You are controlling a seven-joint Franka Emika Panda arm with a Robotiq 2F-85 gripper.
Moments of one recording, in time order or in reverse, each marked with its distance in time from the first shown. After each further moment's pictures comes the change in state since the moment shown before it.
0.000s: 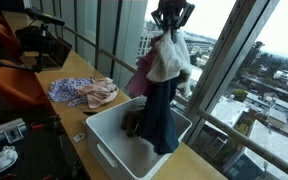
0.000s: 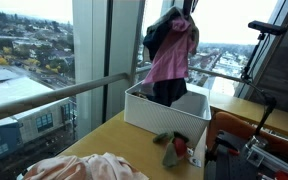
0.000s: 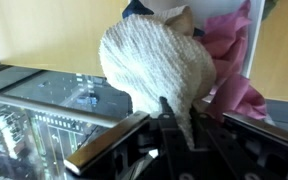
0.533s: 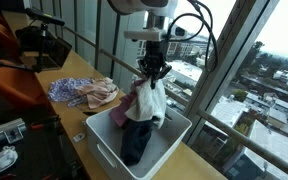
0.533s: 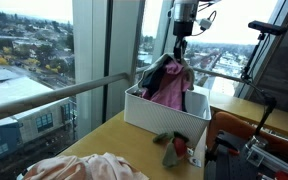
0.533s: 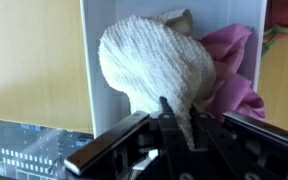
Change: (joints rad) arm -0.008 0.156 -0.002 -0.136 0.039 0.073 0.011
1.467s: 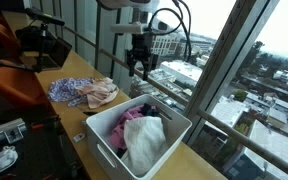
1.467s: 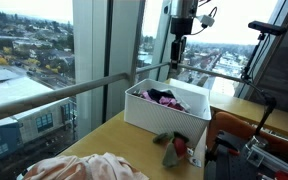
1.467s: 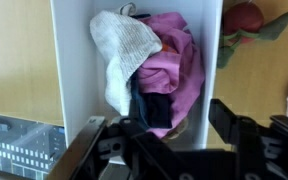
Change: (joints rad) arm 0.079 -0.066 0.029 -0.076 -0.007 0.001 0.071
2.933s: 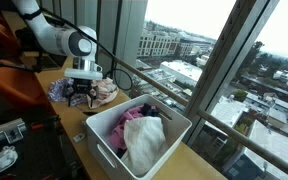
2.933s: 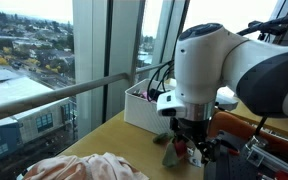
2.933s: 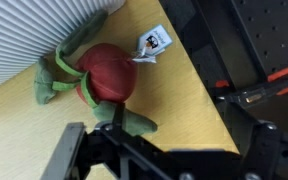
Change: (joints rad) arm 0.145 0.084 0.189 -0.502 -0.147 0.337 -0.488
